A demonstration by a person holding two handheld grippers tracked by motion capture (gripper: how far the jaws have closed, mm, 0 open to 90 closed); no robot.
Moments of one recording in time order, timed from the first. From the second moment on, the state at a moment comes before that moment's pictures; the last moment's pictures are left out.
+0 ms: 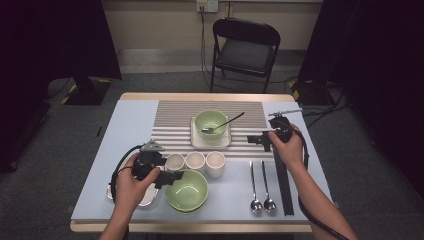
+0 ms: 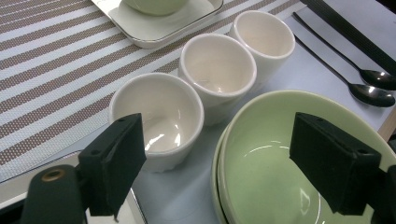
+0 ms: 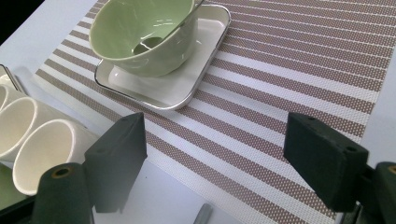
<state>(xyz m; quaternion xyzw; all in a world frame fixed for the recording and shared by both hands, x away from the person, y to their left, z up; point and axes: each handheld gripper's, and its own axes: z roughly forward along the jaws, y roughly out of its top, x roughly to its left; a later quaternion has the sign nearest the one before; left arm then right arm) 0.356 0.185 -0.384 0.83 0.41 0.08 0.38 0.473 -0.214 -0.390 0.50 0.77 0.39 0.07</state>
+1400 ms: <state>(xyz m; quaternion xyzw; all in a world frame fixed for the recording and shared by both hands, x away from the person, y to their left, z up) 0.357 0.183 -0.388 0.83 0.41 0.07 0.37 0.460 -0.231 -0.399 0.49 0.77 0.39 0.07</state>
